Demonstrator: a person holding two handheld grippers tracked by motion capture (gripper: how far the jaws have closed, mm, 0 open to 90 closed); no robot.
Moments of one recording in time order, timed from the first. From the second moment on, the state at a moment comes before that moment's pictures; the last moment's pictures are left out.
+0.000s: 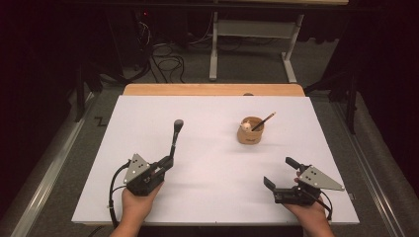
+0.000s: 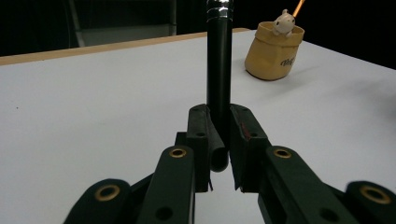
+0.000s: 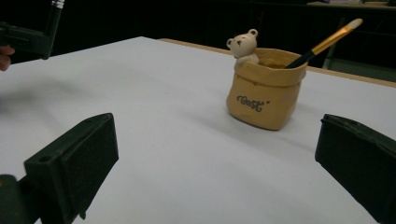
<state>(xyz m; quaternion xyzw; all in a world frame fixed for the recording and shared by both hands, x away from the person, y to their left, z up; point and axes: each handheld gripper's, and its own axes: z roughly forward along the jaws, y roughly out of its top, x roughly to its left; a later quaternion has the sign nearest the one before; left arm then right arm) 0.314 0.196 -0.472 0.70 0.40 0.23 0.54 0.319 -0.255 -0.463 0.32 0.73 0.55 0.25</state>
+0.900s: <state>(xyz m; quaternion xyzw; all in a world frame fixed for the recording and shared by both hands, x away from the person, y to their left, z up) 0.317 0.189 -0.461 0.70 0.38 0.23 0.56 0.342 -0.212 -0.422 0.29 0.74 0.56 0.23</state>
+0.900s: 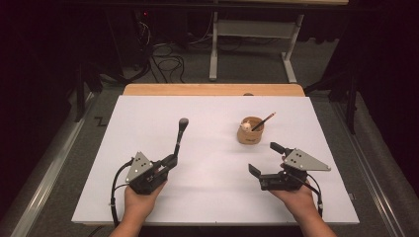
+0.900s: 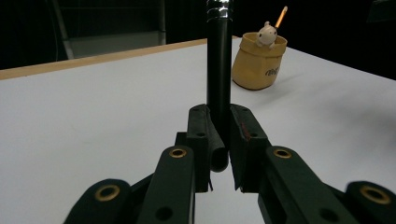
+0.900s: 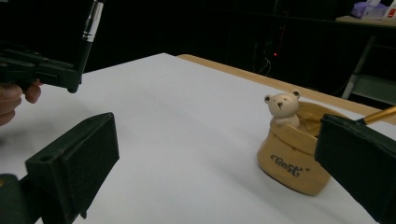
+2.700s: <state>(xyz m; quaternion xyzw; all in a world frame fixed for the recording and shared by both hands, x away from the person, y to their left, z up) 0.318 0.119 -0.463 0.74 0.30 0.19 0.57 0.347 -0.154 -0.425 0.27 0.74 0.60 0.16</state>
